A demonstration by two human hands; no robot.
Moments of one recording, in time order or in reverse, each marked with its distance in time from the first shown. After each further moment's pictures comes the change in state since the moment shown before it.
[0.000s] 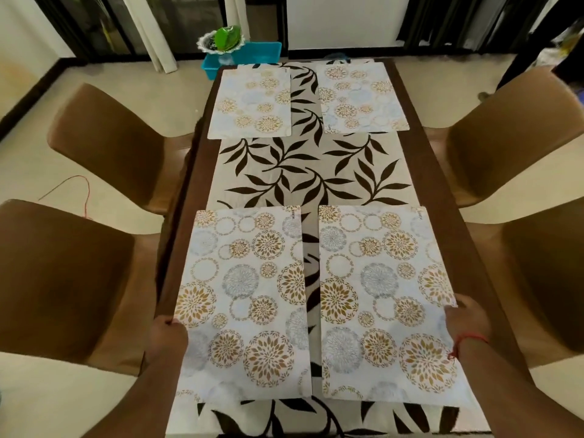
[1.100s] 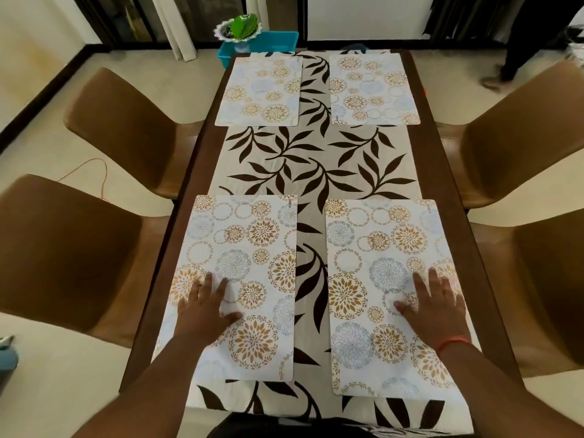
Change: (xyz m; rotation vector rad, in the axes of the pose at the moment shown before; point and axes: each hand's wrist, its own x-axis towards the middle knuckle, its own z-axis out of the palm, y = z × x) left_hand -0.030 0.004 0.053 0.768 -0.249 0.647; right_hand 0.010 0.010 0.015 -0.916 -0.139 -0.679
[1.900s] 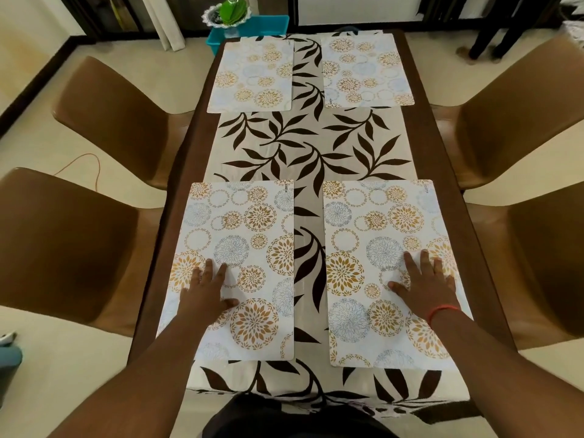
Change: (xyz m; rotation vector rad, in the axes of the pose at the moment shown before) left_hand 0.004 0.000 -0.004 0.046 -0.089 0.018; right_hand -0.001 -0.011 -0.004 -0.006 -0.188 0.022
